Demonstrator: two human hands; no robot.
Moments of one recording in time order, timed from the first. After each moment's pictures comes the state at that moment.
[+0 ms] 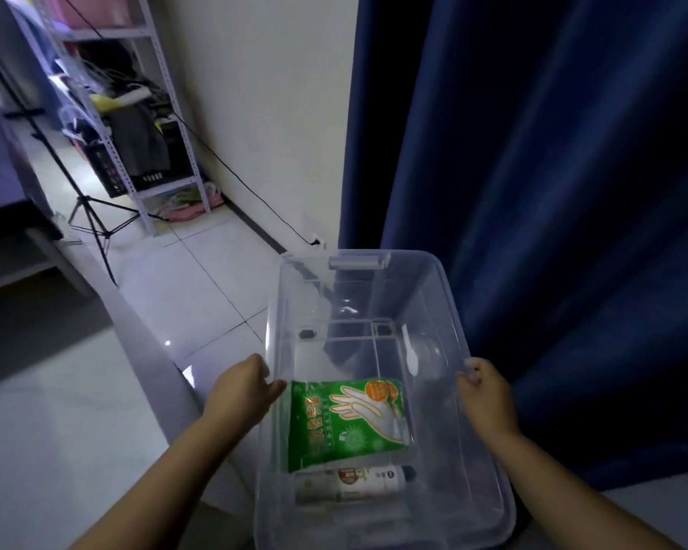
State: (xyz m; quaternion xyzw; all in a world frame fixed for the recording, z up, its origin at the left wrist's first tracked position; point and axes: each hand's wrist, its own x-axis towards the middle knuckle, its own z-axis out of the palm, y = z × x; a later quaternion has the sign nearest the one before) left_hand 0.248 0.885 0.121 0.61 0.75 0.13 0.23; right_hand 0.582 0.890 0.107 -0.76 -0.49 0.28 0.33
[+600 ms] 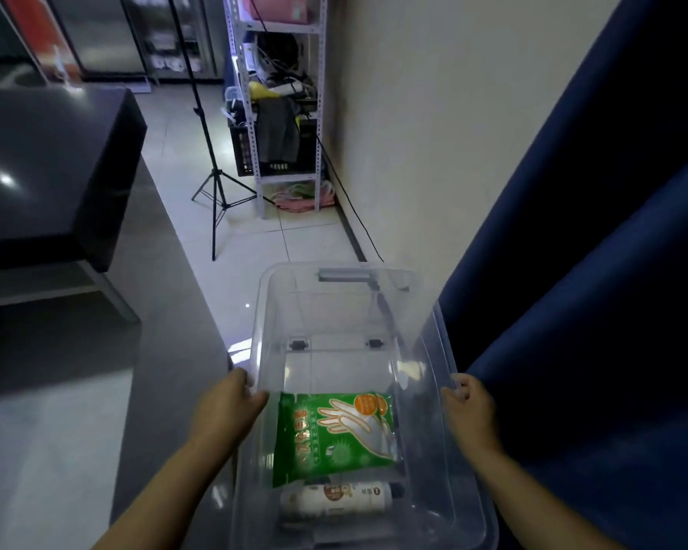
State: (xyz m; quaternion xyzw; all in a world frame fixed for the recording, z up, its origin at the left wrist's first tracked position) left_hand 0.179 1.038 0.098 0.35 0.89 0.21 0.21; right_hand 0.469 1.185 0.090 -0.64 -0.60 0.41 0.27
